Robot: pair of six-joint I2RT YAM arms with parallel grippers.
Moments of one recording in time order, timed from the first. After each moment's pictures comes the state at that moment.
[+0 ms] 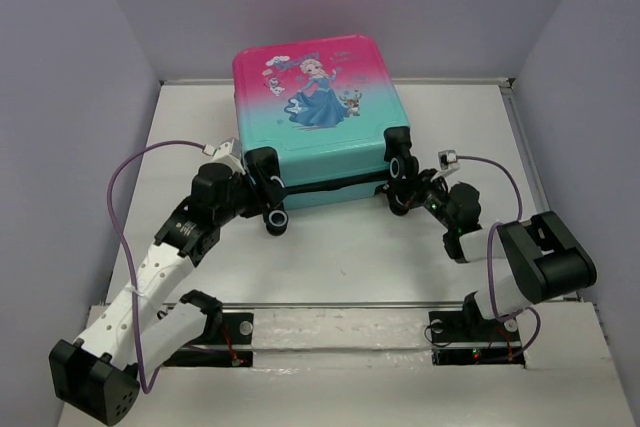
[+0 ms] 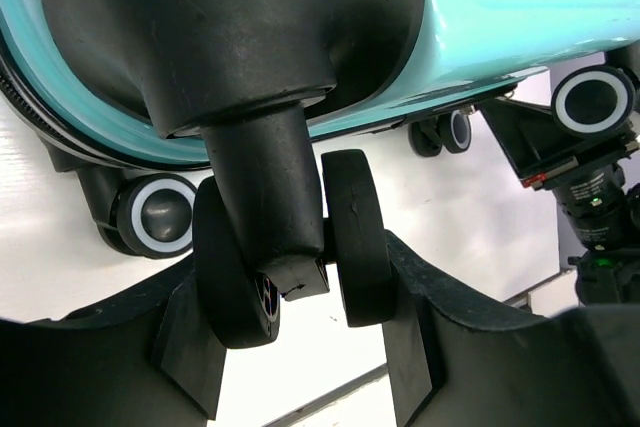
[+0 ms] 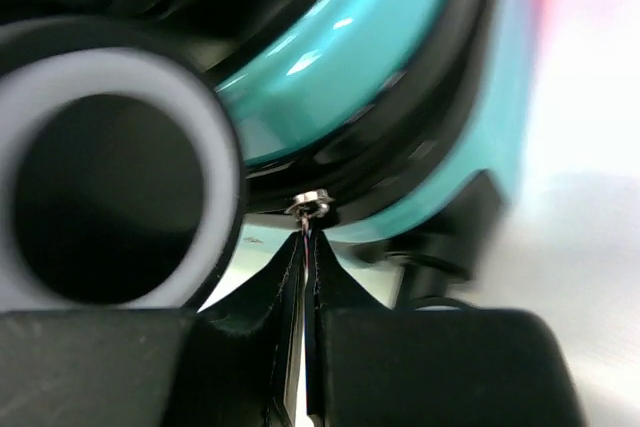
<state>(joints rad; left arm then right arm) -0.44 0.82 0.71 -0.37 0.12 -0.71 0.25 1.49 0.28 1.16 -0.39 0.59</state>
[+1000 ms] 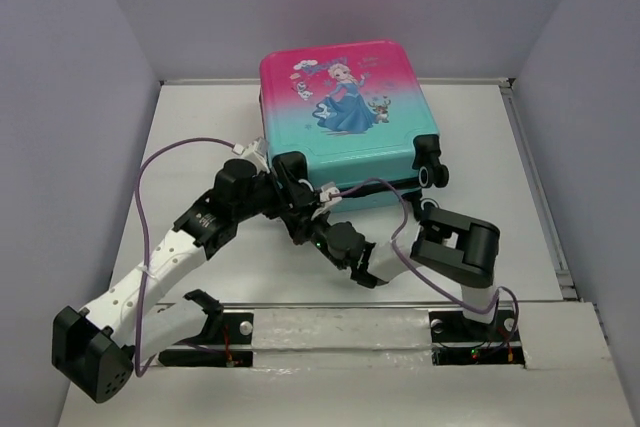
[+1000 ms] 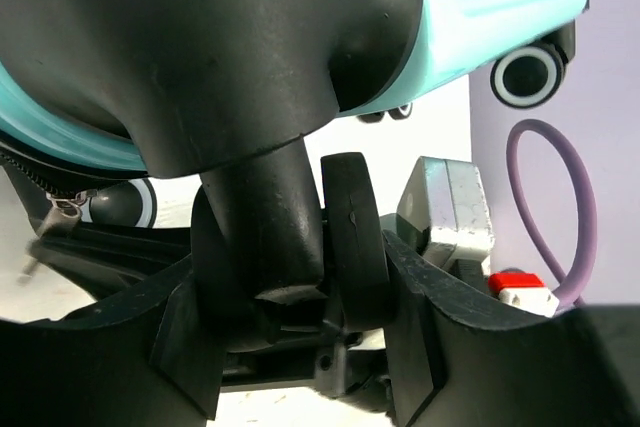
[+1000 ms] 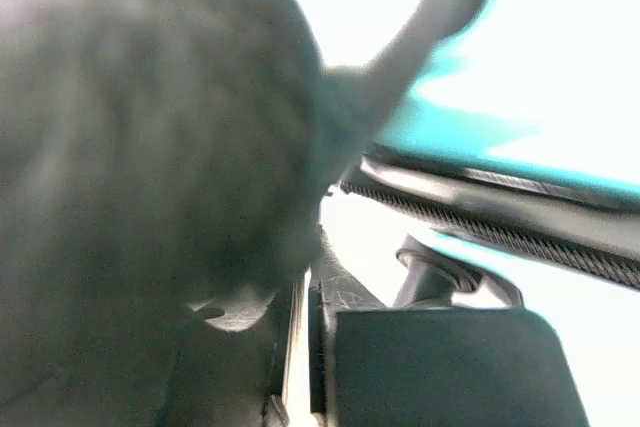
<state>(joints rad) -0.58 0.95 0.75 -0.26 0.19 -0.89 1.19 1.95 0.79 1.20 0.41 0.45</state>
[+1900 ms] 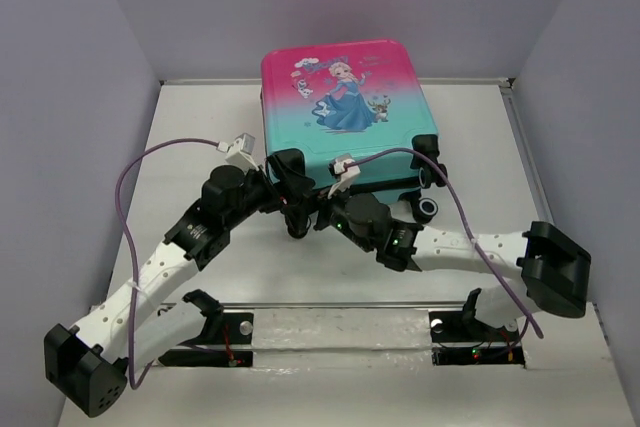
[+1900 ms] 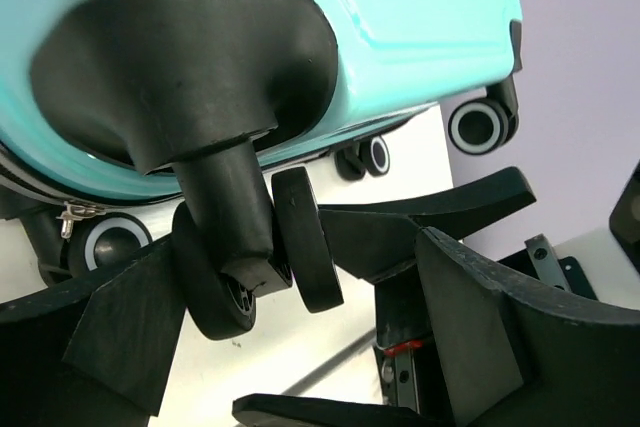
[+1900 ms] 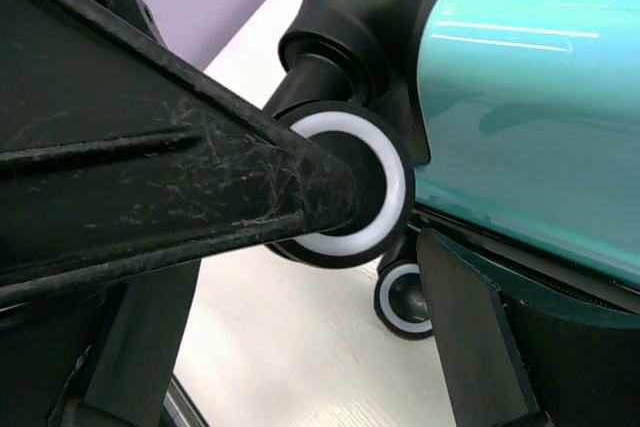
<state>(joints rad) -0.60 0.86 0.71 -0.16 0.10 -0.87 1.13 1.41 0.81 0.48 0.37 0.45</state>
